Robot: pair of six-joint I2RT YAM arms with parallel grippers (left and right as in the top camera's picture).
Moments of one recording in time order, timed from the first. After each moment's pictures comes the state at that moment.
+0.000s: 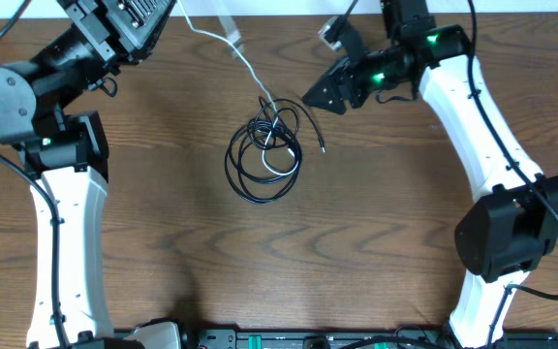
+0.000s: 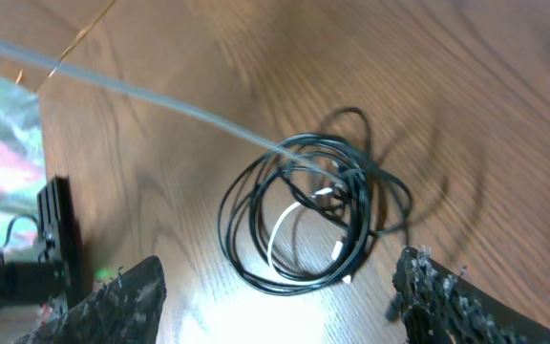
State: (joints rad) left arm 0.18 1.41 1.35 0.75 1.11 -1.69; right arm 0.29 2.03 1.93 -0.97 -0.82 -0.34
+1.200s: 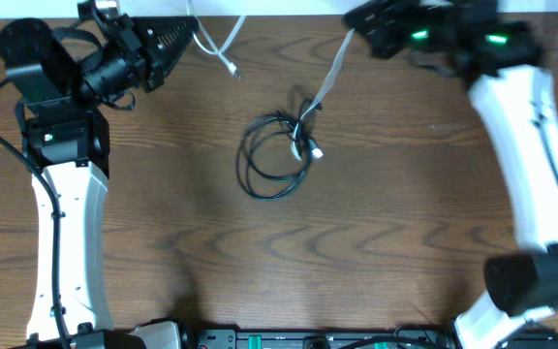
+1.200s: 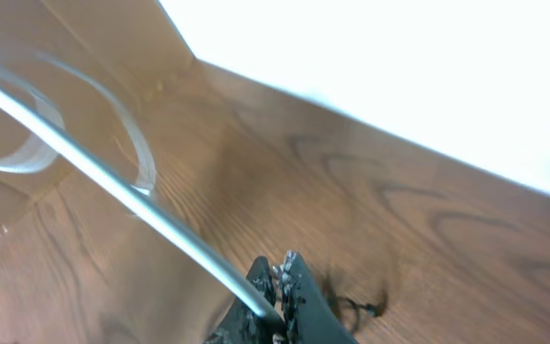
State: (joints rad) left arm 0.18 1.43 1.35 -0.04 1.11 -1.16; right arm 0.19 1.79 1.99 -0.74 -0.68 0.02
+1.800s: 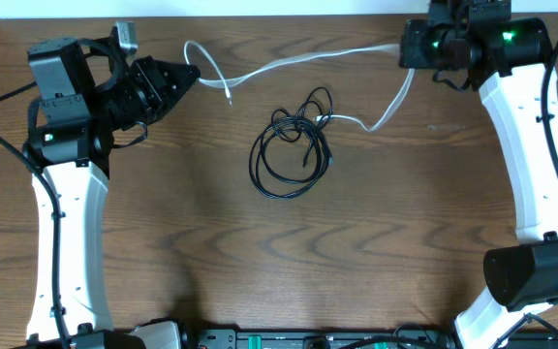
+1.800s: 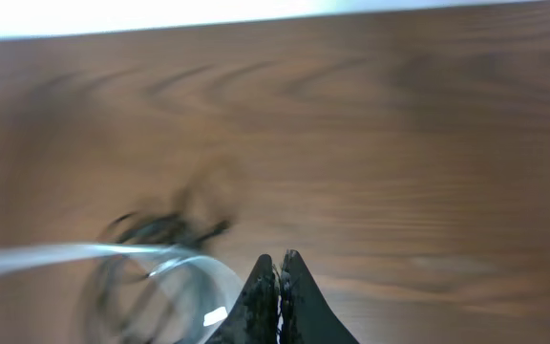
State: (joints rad) left arm 0.18 1.43 1.35 -0.55 0.91 -0.62; right arm 0.17 1.85 1.99 -1.01 -0.03 0.22
